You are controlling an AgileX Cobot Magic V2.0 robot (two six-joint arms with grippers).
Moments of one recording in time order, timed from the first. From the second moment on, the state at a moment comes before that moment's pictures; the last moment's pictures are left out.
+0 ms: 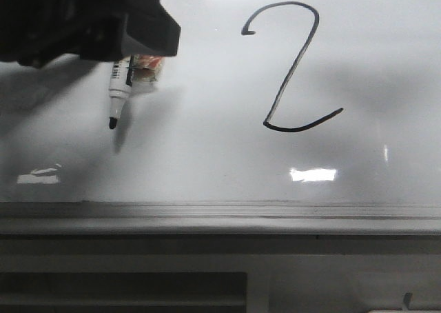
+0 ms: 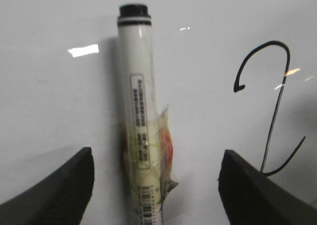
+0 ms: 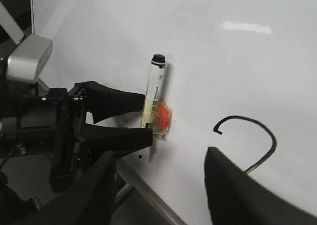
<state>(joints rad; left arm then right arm) -1.08 1.15 -0.60 -1.31 -0.46 0.99 0.34 0.81 -0.72 1.14 0.59 -0.94</state>
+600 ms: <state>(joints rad) -1.08 0.67 -0.46 -1.32 -0.31 1.23 0.34 0.49 -0.54 1.09 0.37 -0.94</state>
